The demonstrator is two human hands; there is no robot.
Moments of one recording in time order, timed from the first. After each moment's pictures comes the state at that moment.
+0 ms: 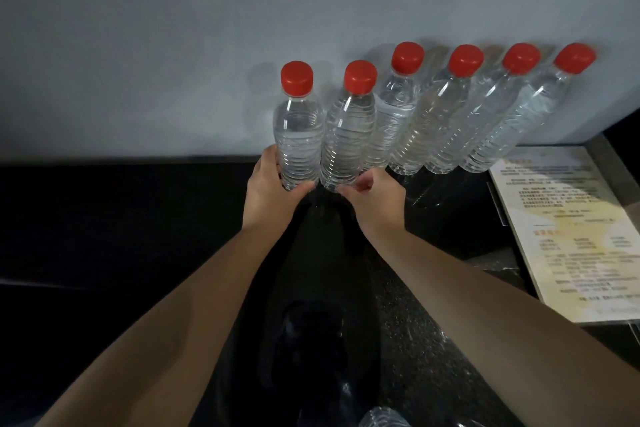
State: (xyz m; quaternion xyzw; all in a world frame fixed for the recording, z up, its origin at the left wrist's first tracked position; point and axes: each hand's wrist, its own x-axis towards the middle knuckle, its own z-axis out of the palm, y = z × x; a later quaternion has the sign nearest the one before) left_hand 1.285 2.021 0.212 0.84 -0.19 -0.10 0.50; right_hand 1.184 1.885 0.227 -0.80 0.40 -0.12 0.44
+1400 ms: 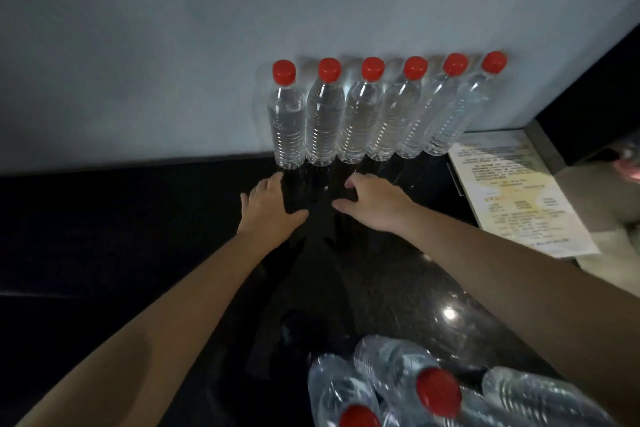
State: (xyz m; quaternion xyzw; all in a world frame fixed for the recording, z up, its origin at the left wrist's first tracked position) left_hand 1.230 2.067 0.274 0.92 -0.25 -0.21 0.23; right_hand 1.128 1.905 0.320 -0.92 0.26 0.18 0.22
